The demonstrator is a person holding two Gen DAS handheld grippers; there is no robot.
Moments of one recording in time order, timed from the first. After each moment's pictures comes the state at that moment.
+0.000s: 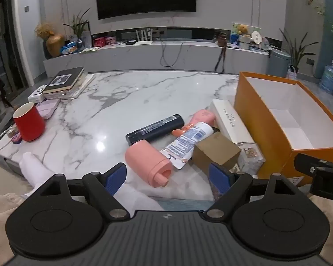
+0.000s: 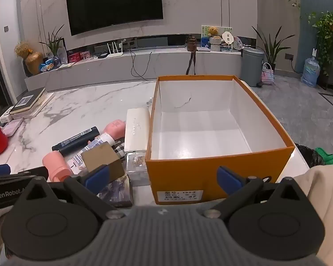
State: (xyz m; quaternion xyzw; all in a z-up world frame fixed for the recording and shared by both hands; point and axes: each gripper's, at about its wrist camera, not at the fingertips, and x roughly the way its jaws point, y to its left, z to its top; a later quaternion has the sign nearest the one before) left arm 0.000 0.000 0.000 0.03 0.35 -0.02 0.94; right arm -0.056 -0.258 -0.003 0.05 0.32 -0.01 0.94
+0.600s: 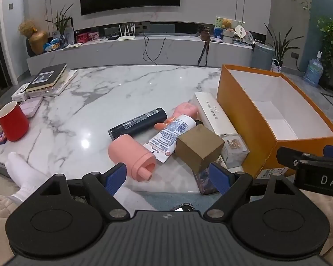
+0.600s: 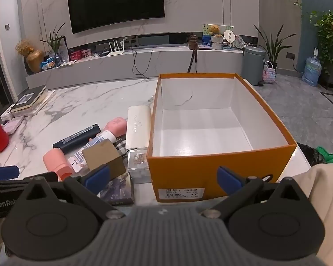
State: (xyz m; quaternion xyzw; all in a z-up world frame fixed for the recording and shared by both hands) left arm 0.000 -0.004 -0.003 0.02 0.36 -0.07 0.93; right arm -0.055 -0.258 -0.003 0.05 0.33 -0.01 0.94
